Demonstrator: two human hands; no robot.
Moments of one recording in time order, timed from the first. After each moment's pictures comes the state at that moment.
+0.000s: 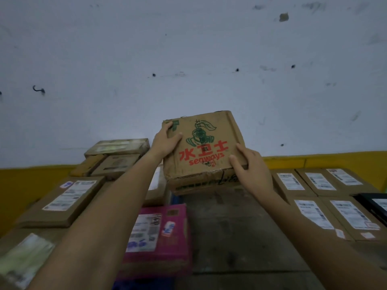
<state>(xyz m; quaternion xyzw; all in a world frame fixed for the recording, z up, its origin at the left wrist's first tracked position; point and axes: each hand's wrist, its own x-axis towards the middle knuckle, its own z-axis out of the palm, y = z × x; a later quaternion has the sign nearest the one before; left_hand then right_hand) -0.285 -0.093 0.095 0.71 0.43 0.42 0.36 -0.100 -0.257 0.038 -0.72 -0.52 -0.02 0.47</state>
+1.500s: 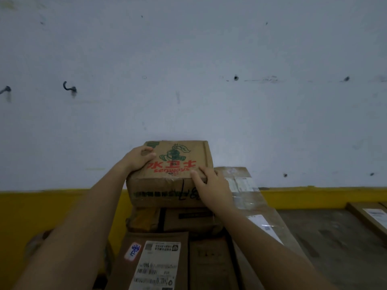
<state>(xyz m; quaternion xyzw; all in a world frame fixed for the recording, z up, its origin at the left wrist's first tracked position) -0.560 0.238 0.075 0.78 0.52 0.24 0.26 -0.386 0.068 0.033 -0.75 -0.52 0.13 0.40</state>
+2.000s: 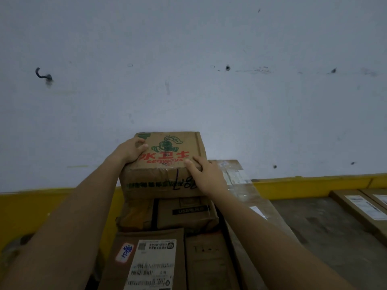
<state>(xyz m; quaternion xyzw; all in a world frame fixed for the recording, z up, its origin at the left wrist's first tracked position) -0.546 0.267 0.068 0.80 0.53 0.20 0.19 -0.375 0.090 0.030 -0.75 -0.51 0.15 0.39</state>
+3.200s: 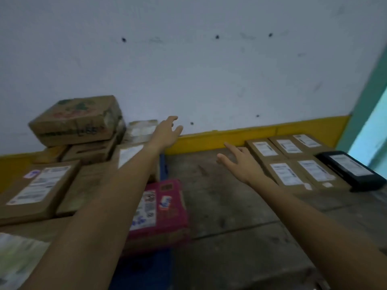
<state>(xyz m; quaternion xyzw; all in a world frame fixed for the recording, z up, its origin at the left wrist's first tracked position) -0.262 -0.091 0.039 0.84 0.38 0.28 0.25 -0.100 -0.276 -0.013 -0.80 -0.49 0.10 0.32</state>
